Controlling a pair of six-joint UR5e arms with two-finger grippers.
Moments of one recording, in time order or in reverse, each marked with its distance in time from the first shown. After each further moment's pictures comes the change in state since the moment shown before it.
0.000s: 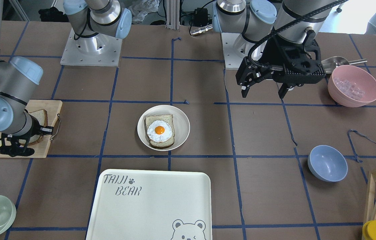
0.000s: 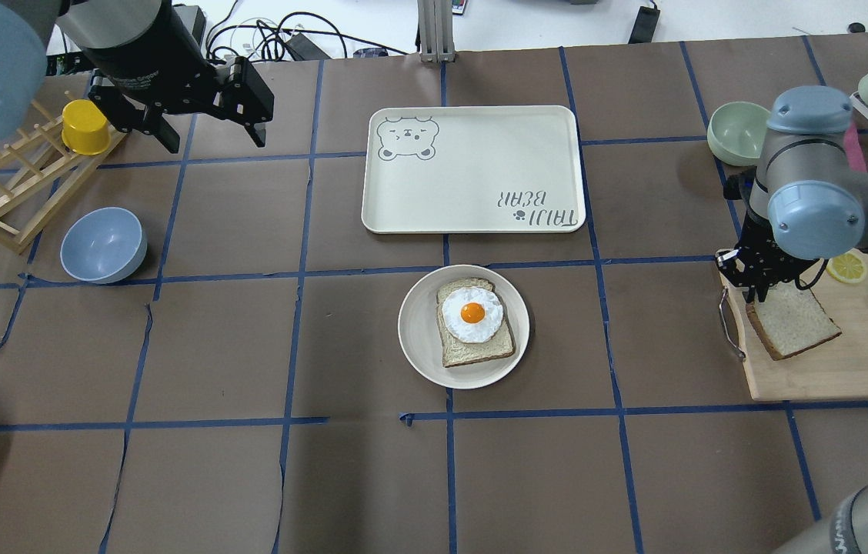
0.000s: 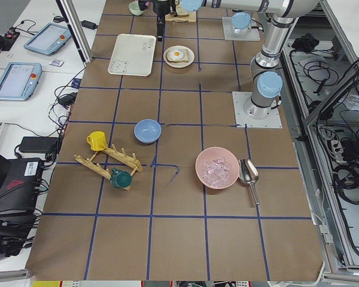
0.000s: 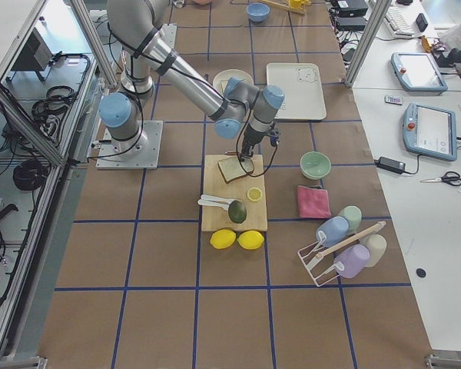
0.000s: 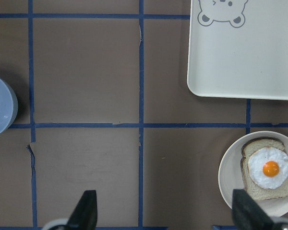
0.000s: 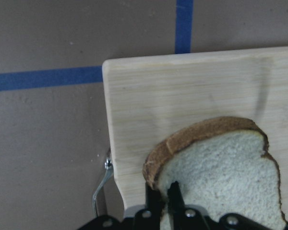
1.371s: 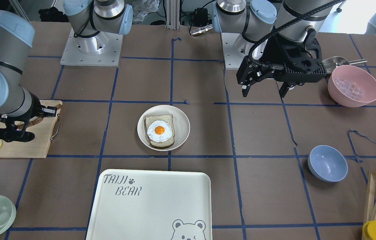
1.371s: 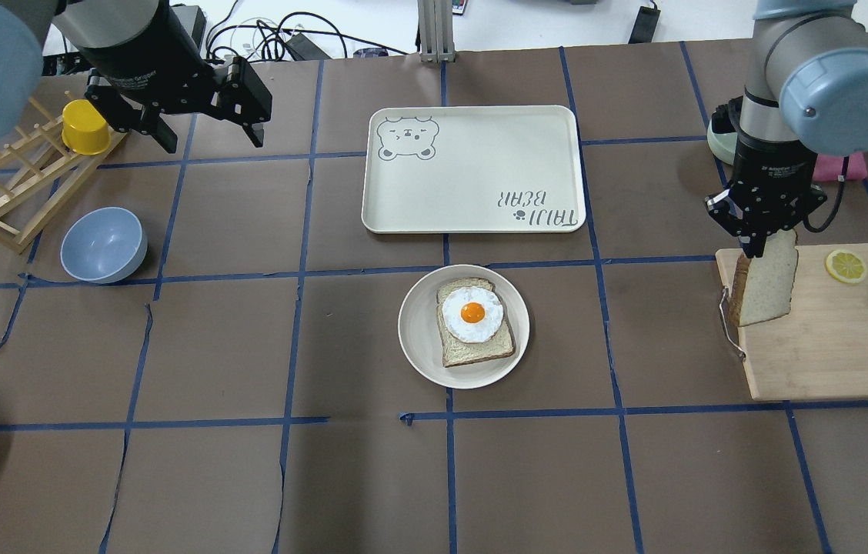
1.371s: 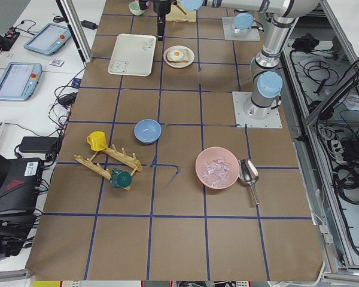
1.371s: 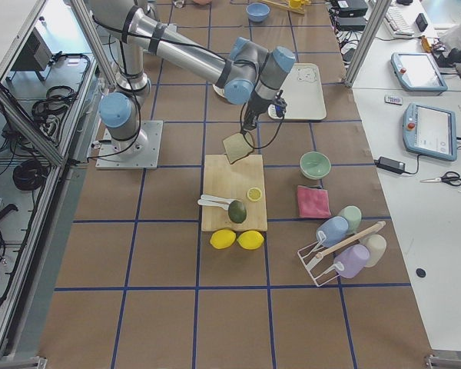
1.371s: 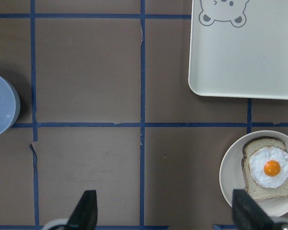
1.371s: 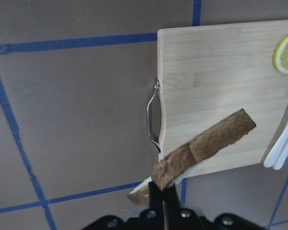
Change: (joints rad) left arm 0.000 0.003 0.000 -0.003 0.002 0.000; right arm 0.163 -0.126 -0.284 0.505 0.028 0.200
